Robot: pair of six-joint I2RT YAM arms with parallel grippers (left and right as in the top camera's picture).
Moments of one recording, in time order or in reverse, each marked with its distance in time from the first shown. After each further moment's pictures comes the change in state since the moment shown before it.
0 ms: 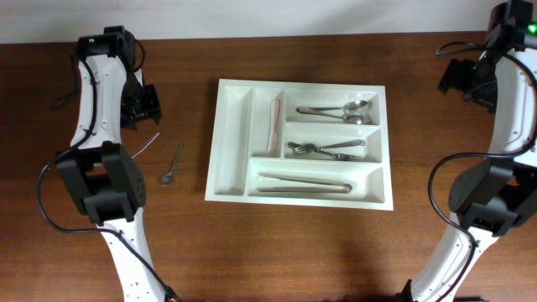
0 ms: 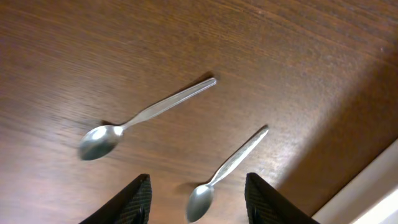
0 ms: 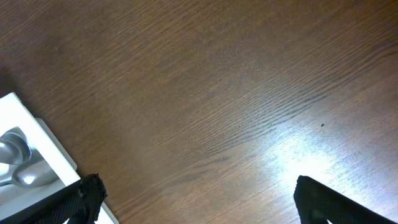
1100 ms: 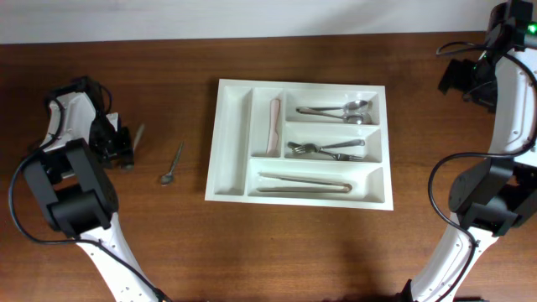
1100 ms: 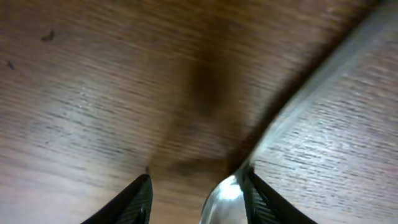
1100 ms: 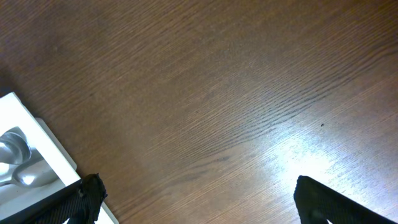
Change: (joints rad) left arm 0.210 -0.055 -0.451 0.300 -0.029 0.238; right arm 0.000 0.000 0.000 0.000 0.000 0.000
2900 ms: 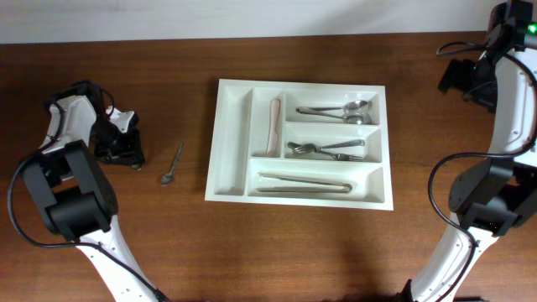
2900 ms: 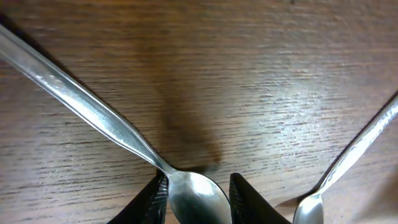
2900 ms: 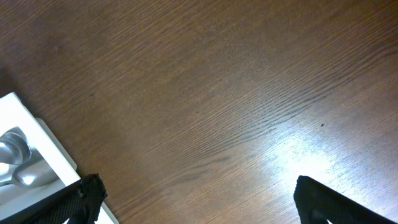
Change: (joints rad) left arm -0.002 -0.026 -0.042 0.000 0.203 0.276; right arm 0.000 0.000 0.000 -0.001 0.000 0.000
